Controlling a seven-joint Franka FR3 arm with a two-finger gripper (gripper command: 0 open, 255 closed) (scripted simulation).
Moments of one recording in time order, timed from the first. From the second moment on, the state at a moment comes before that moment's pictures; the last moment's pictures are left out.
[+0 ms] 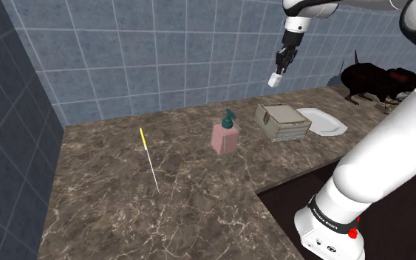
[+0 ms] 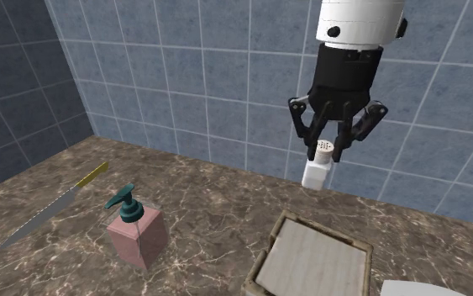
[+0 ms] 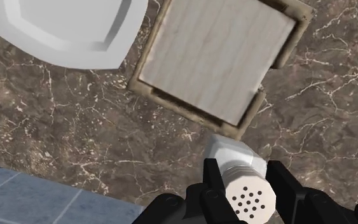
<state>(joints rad) -0.14 -0.11 -0.43 -1.88 -0.04 1.78 -0.51</state>
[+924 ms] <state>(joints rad) -0.19 -0.37 -0.44 -2.17 -0.16 1.82 -0.51</state>
